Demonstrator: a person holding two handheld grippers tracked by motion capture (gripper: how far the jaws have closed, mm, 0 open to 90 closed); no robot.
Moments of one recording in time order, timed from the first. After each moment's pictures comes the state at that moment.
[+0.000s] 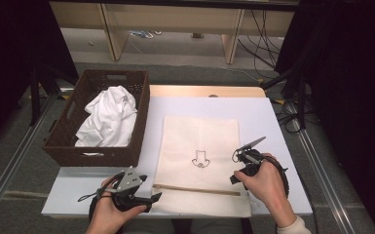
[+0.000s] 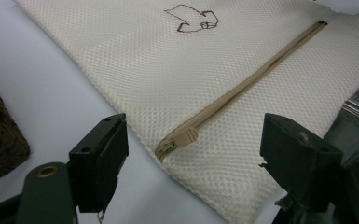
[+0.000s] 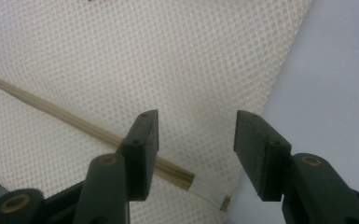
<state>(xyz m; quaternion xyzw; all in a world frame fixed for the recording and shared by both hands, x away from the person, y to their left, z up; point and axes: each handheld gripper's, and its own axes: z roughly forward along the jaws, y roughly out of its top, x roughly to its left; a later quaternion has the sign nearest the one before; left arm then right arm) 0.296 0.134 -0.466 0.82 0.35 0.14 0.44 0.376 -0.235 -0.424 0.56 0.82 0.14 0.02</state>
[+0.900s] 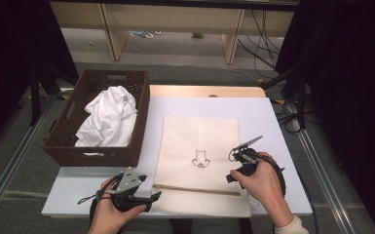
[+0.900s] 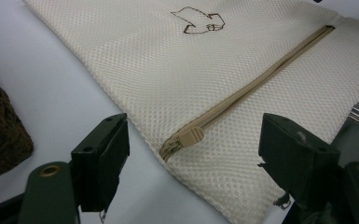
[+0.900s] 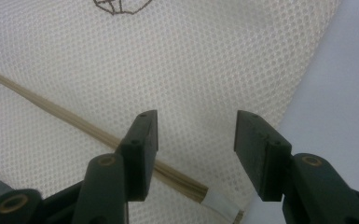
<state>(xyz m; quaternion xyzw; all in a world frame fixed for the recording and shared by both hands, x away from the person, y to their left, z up) 0.295 0.135 -0.470 0.81 0.35 0.14 0.44 0.375 -0.224 -0.421 0.56 0.82 0.15 0.03</state>
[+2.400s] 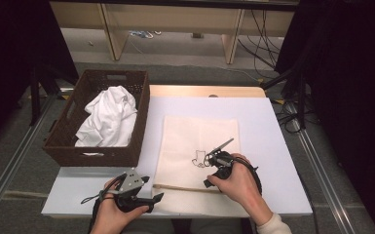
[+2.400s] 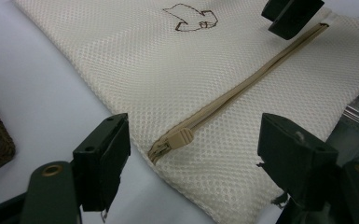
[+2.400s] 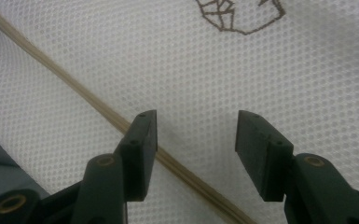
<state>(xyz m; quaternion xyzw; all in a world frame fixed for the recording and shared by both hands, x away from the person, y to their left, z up) 0.295 0.129 -0.473 0.82 0.34 0.13 0.45 0.376 -0.163 -0.439 0.48 0.86 0.16 0.00</state>
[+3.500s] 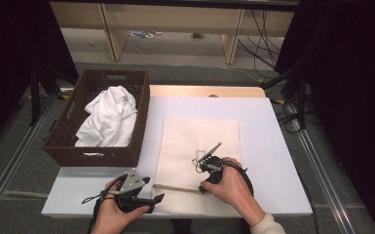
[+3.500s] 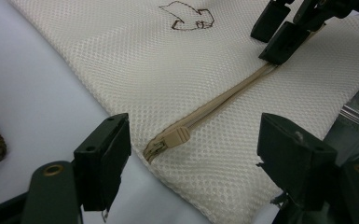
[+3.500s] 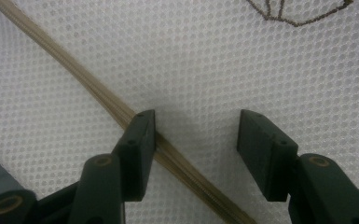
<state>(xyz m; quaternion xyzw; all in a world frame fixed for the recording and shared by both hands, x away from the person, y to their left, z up) 0.295 0.127 -0.475 0.82 0.35 0.12 0.45 0.373 -0.143 -0.455 0.45 0.88 0.12 -0.01</state>
